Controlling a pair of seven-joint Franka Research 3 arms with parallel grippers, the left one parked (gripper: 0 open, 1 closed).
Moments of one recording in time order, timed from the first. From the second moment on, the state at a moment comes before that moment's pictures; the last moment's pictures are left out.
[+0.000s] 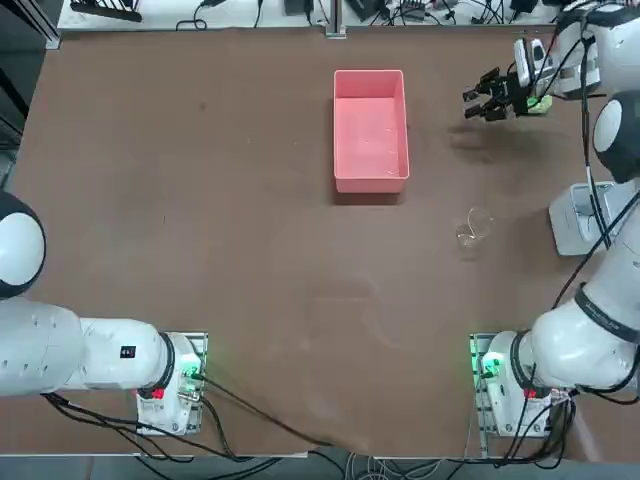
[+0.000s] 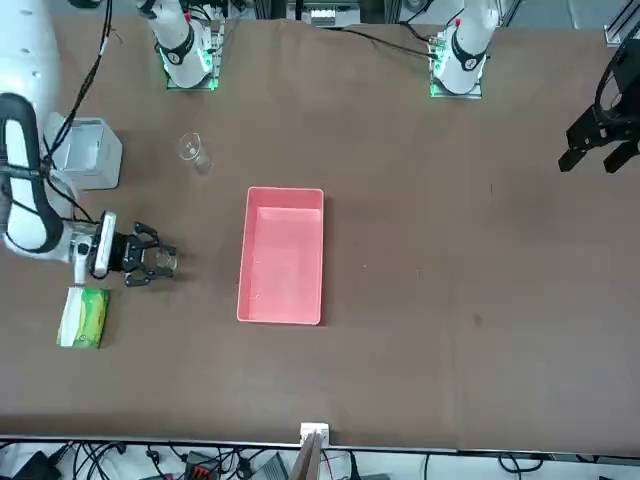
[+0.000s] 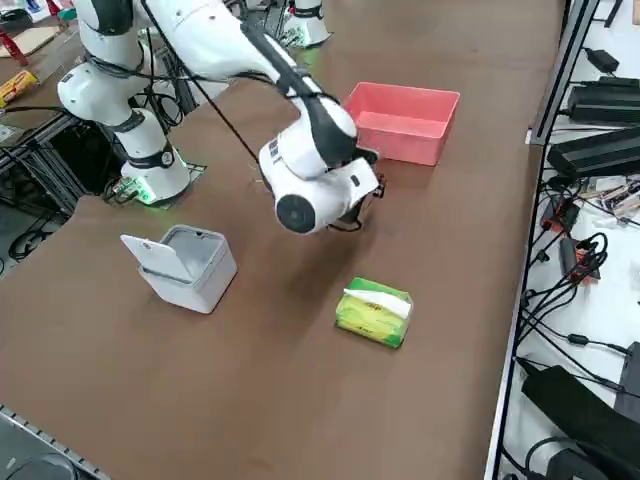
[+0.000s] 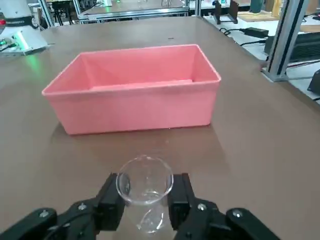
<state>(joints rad) -0.10 0.65 -0.18 -1.77 1.15 1.75 -2.39</state>
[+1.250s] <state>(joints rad) -0.17 0.78 -0.18 -1.78 1.20 1.74 -2.59</state>
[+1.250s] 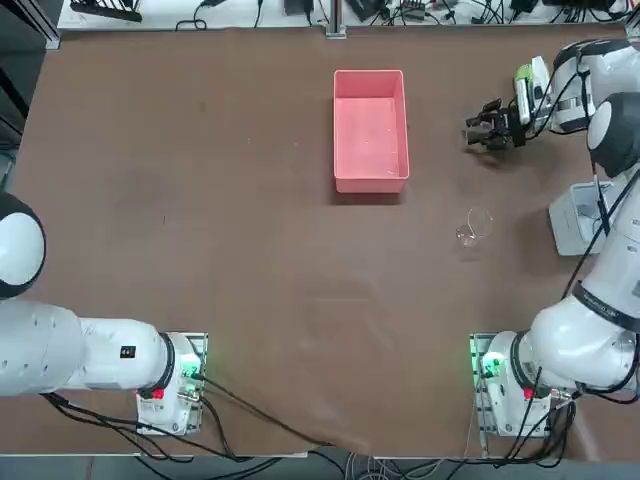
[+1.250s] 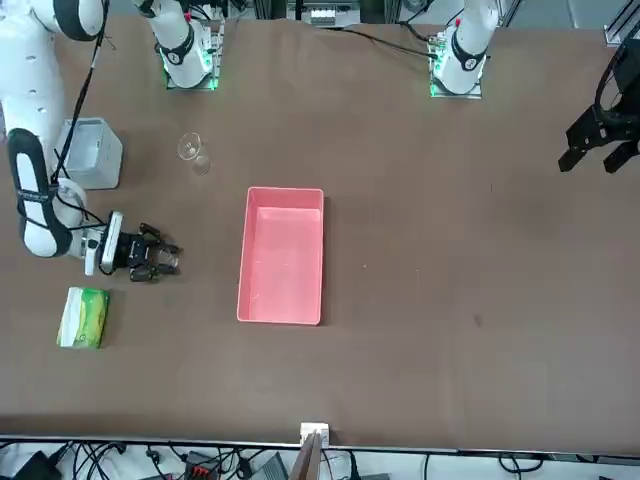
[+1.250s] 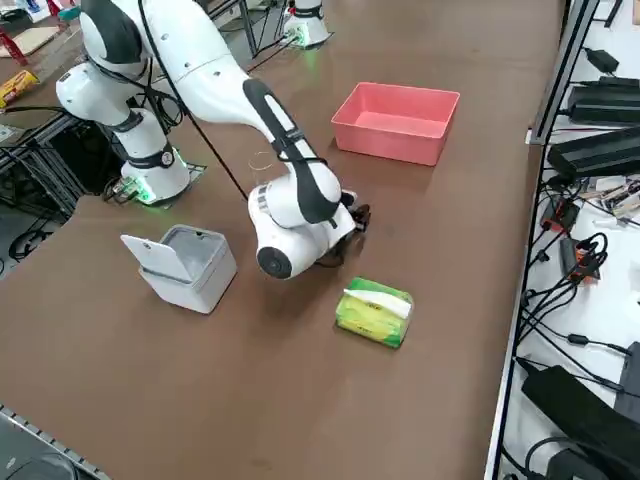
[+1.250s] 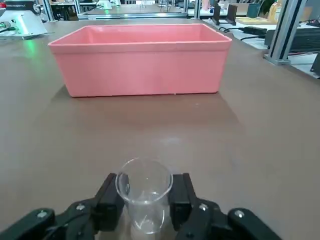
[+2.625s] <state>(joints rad) -0.19 0.79 -0.18 -1.78 1.20 1.74 -2.60</state>
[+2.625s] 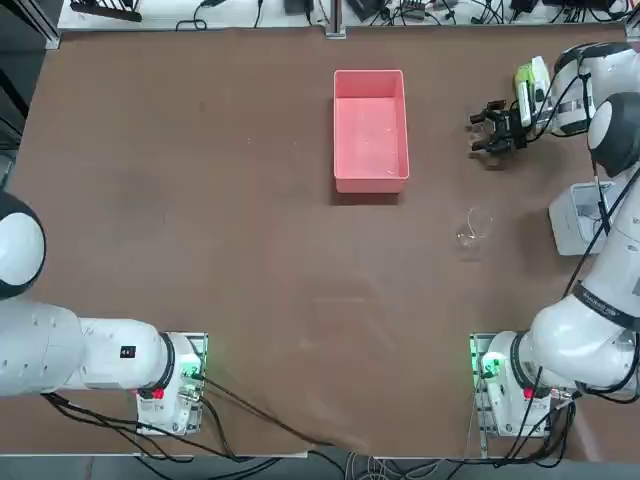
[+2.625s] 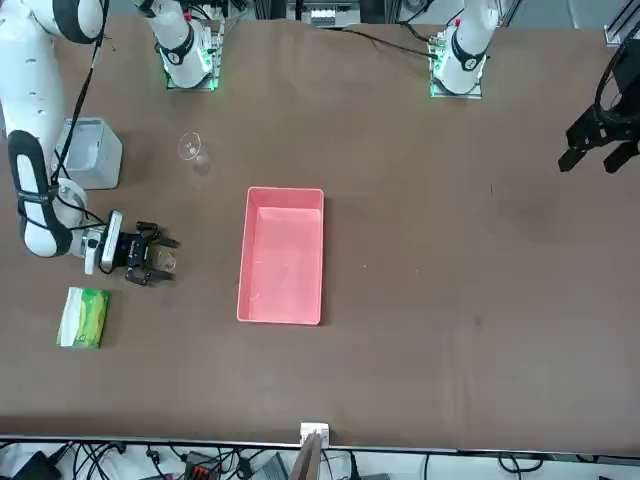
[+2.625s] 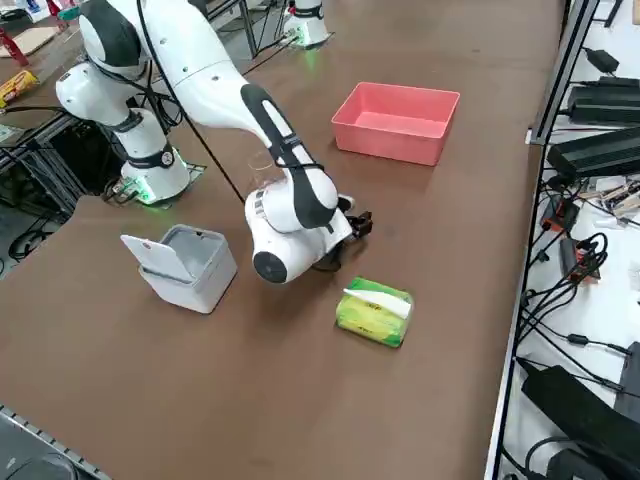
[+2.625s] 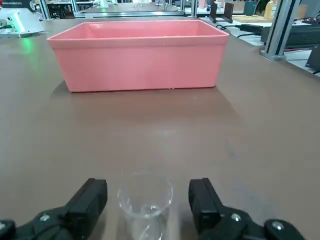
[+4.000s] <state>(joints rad) -0.27 0.51 -0.27 -1.75 0.86 1.77 -2.34</state>
